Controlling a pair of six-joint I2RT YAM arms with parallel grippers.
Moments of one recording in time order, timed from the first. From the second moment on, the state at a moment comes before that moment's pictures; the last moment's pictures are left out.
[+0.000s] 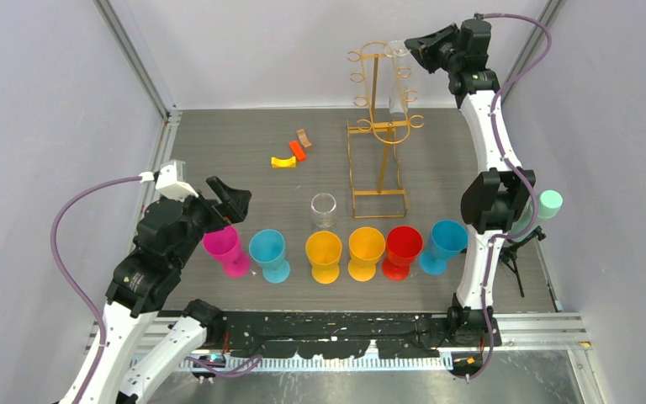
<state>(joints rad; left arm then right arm) -0.44 0.59 0.97 -0.64 -0.20 -0.59 0.03 2.16 2.30 -0.29 -0.31 1.11</state>
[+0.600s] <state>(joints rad) -0.44 0.59 0.97 -0.65 -0.20 -0.59 0.03 2.04 2.18 -0.21 -0.14 1.07</state>
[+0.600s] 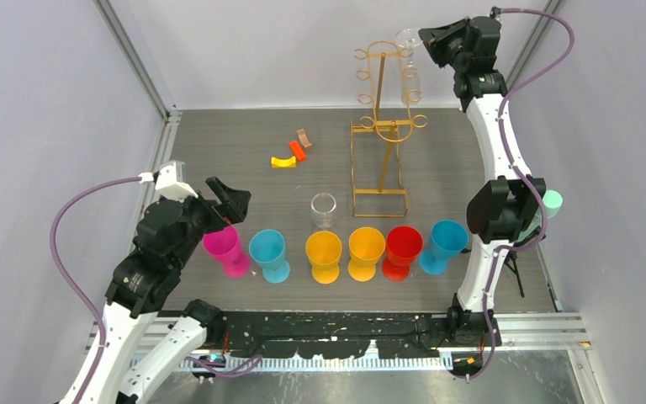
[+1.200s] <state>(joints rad) -0.44 0.59 0.97 -0.65 -0.21 -0.59 0.03 1.99 2.18 -0.28 0.04 1.00</state>
